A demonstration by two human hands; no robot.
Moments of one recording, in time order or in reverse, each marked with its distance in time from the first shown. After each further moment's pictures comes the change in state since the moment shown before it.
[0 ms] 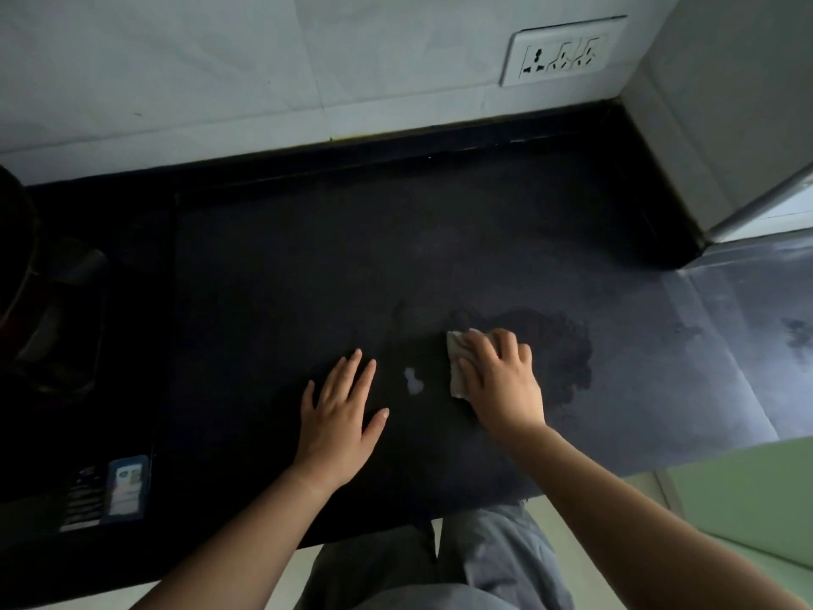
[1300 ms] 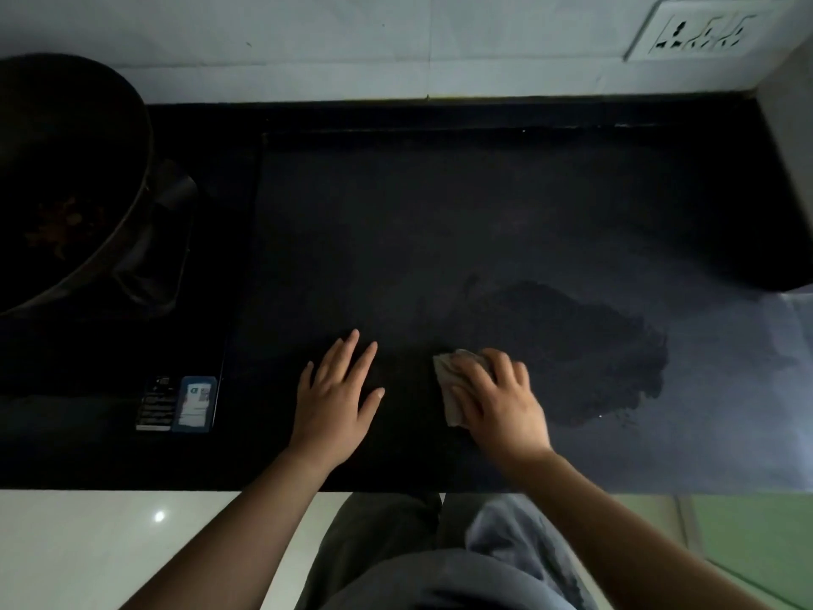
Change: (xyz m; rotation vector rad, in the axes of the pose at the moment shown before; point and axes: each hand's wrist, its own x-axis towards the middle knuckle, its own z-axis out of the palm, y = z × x) left_hand -0.048 -0.055 -0.002 -0.087 0.049 -0.156; right_hand -0.039 -0.048 0.033 -0.021 -0.106 -0.337
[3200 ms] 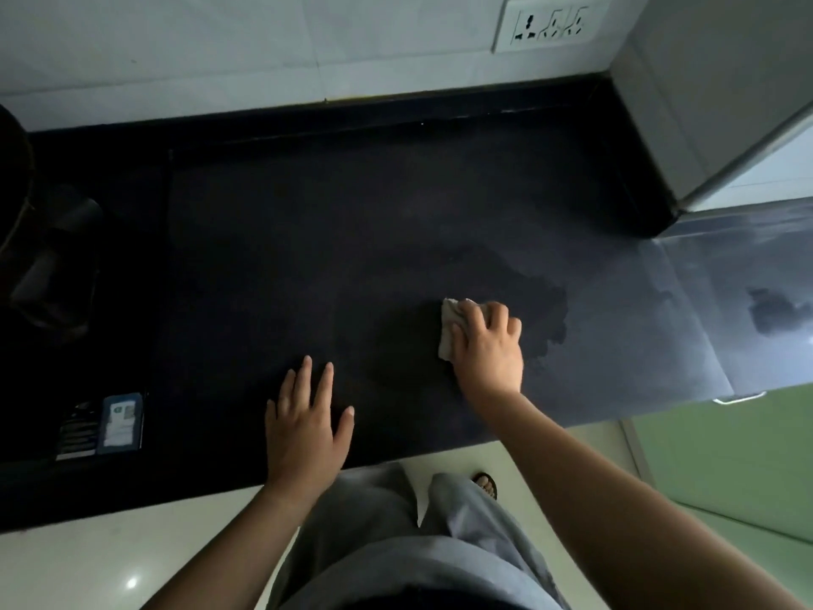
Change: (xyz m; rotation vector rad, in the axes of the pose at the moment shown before) left_hand -0.037 0.057 0.016 0.022 -0.014 -0.081; right_hand -0.003 0.052 -0.027 0.022 0.176 0.467
